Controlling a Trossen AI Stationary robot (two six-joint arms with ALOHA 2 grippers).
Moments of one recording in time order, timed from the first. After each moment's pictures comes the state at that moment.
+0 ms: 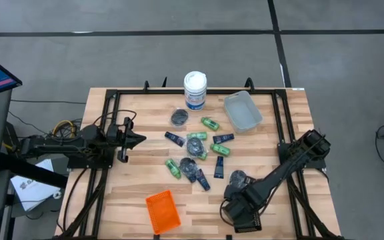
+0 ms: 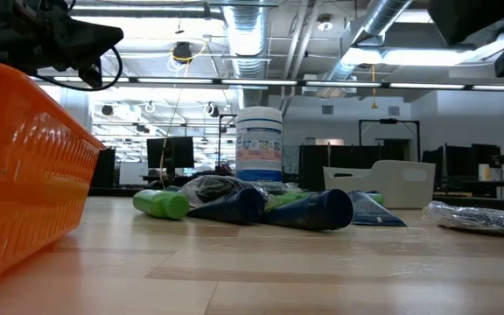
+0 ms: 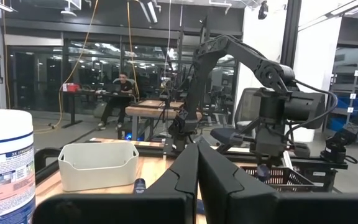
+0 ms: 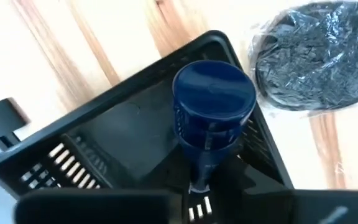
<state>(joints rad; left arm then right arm) 0.08 0.22 0.01 0.43 0.04 -0.09 0.67 1.88 1.38 -1.07 -0.03 1.08</state>
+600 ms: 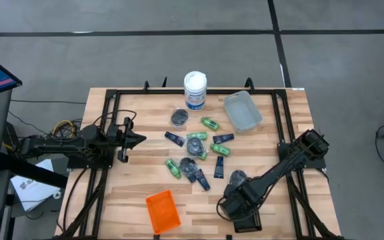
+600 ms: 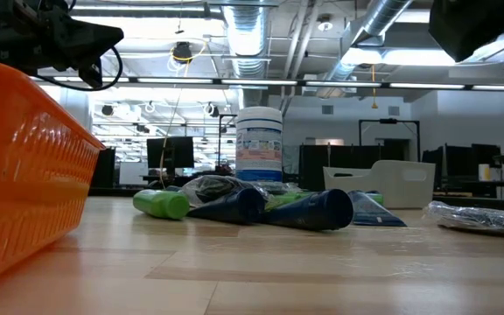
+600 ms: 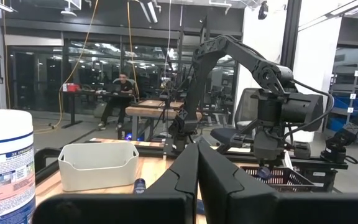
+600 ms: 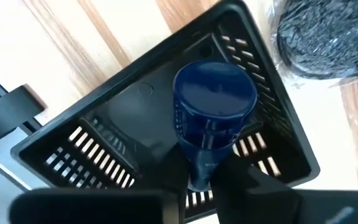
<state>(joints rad) 0.08 0.22 0.01 0.44 0.04 -0.09 0.64 1.89 1.38 -1.06 -0.18 1.13</state>
